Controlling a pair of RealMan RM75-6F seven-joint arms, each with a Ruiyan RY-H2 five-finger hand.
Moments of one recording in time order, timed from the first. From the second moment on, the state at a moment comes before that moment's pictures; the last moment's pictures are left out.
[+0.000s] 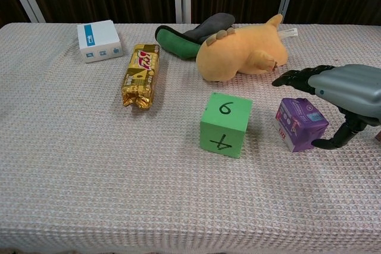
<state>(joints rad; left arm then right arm) -0.06 -1.10 -0.02 -1.60 1.55 1.54 0.09 0.52 -1.41 0.02 -1.83 -1.11 1.09 -0.73</state>
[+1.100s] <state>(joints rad) -0.06 -1.11 -0.02 -1.59 1.54 1.53 0.09 0.52 -1.49 0.01 -1.66 -1.35 1.13 -0.37</state>
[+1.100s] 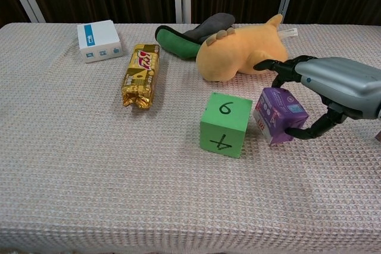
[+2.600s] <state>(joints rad) -0.06 -1.12 -0.03 -1.55 1.54 1.54 0.06 0.50 -1.39 0.01 -1.60 -1.30 1.04 -0.50</state>
